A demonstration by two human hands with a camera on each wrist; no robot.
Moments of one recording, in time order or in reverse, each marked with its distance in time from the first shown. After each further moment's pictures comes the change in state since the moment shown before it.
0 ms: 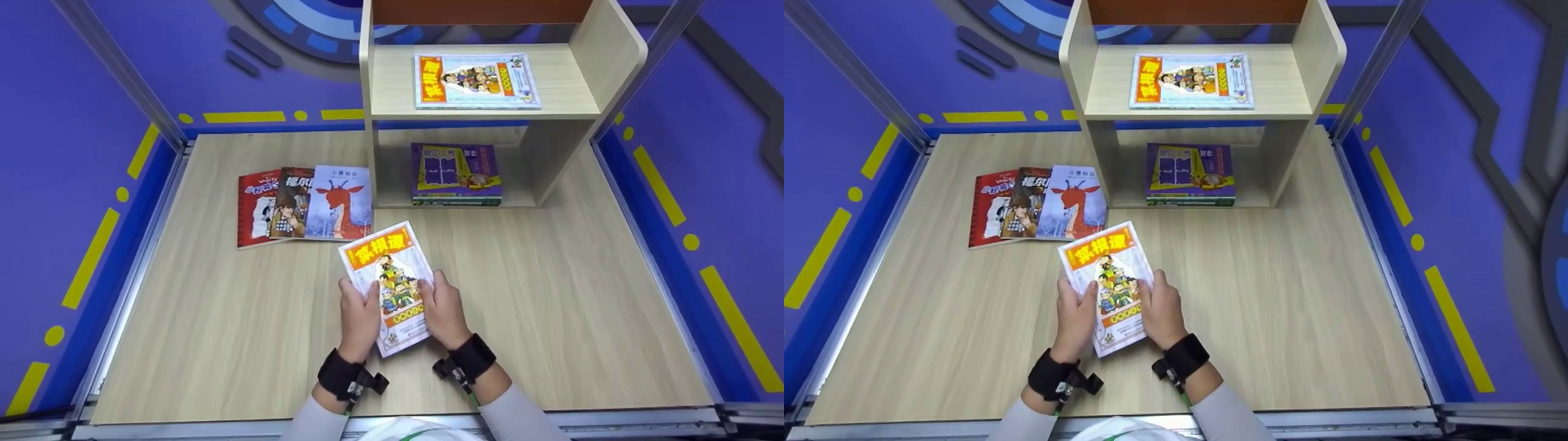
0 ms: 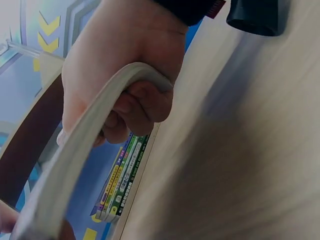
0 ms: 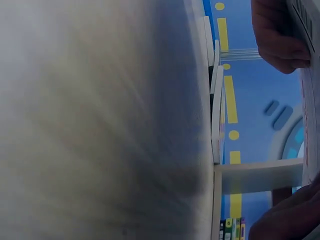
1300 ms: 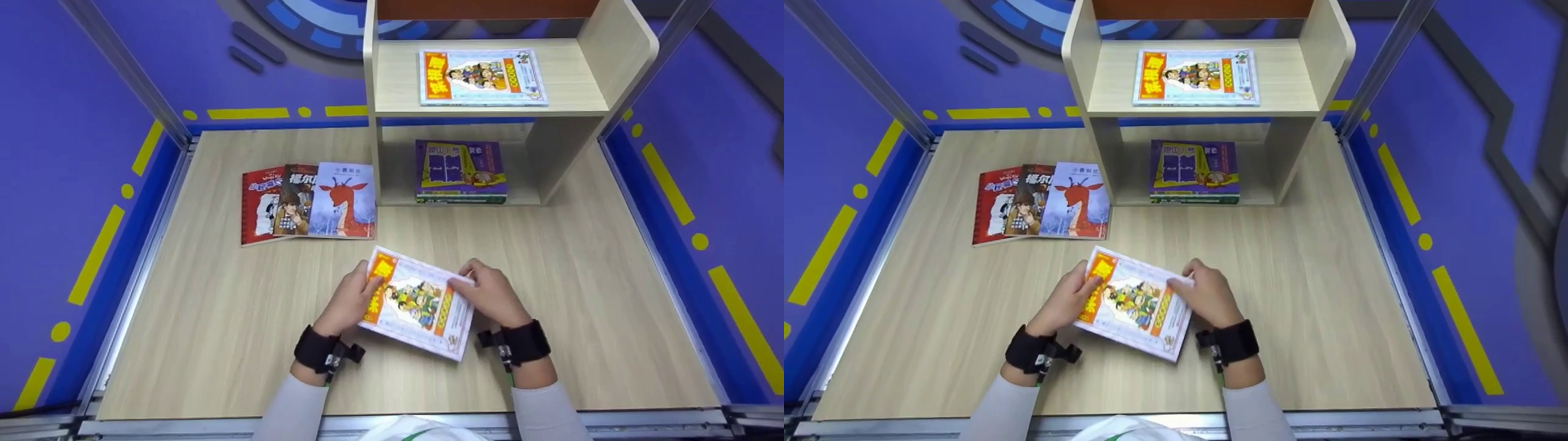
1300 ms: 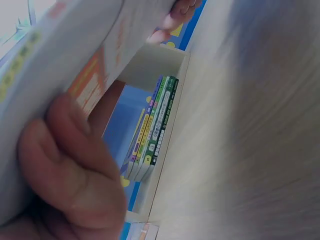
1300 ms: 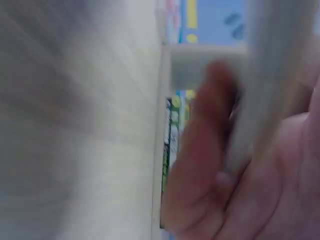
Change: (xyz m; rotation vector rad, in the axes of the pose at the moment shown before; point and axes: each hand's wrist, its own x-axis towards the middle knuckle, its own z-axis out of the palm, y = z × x) left_hand 0.045 0.008 -0.039 0.318 -0.534 0.094; right_hand 0.027 0.015 -0.082 -0.130 -0.269 0.199
